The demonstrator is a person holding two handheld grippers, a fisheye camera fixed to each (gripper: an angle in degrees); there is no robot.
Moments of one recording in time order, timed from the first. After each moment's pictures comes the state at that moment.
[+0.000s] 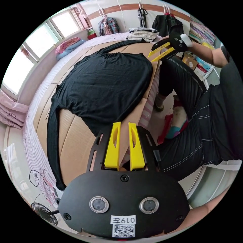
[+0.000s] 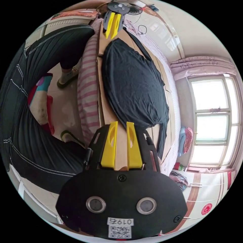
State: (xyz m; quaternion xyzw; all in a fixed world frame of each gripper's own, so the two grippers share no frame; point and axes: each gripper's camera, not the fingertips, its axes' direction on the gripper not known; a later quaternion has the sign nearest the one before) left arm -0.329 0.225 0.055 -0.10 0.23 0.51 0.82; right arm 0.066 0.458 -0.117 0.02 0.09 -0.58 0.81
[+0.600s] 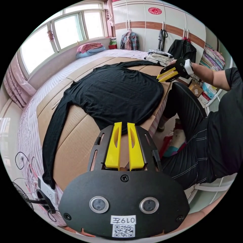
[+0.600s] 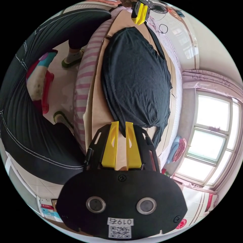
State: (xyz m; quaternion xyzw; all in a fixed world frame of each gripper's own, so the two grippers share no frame) left arm -0.387 0.218 0.105 -0.05 0.26 0.40 0.88; right arm 0.023 0.415 -0.123 -0.01 0.12 -0.68 0.72
